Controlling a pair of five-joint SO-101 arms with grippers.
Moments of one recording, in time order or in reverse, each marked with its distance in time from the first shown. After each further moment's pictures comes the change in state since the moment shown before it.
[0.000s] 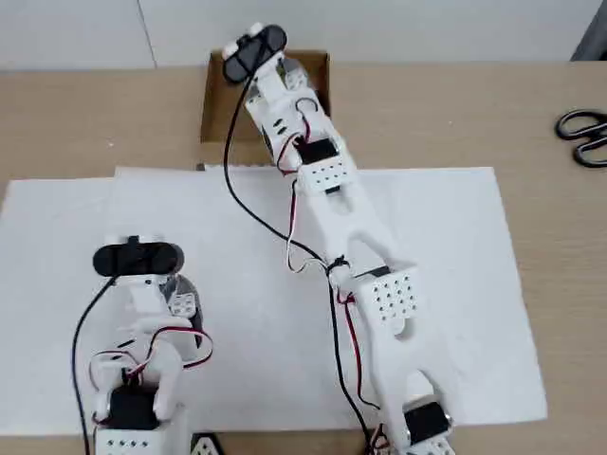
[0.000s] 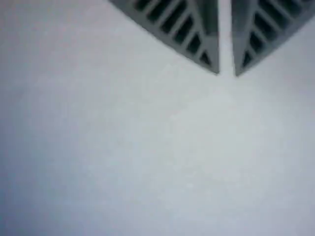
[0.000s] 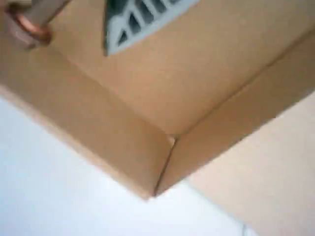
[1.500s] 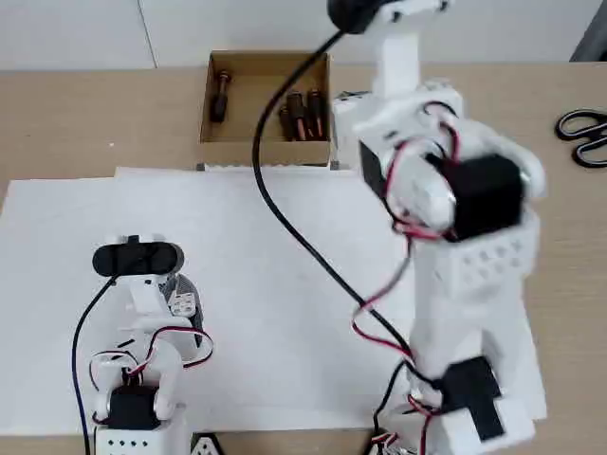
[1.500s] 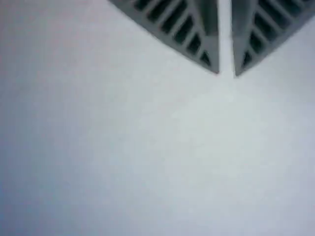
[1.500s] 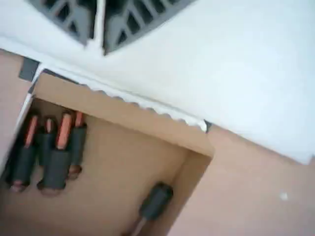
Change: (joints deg) left arm 0.0 0.0 0.0 -0.4 0.0; right arm 4.9 -65.1 -0.2 80.1 -20.8
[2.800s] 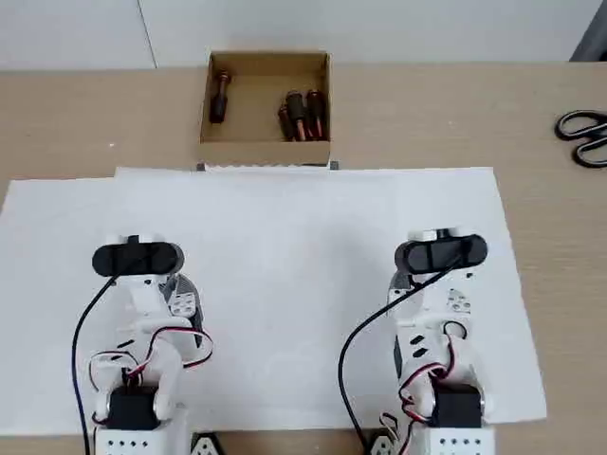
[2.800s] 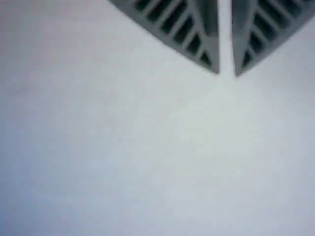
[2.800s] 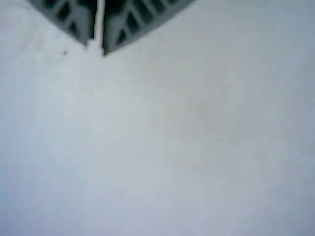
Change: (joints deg) left arm 0.0 0.0 0.0 0.0 0.0; right arm 16.4 -93.9 140.9 -43.2 4.6
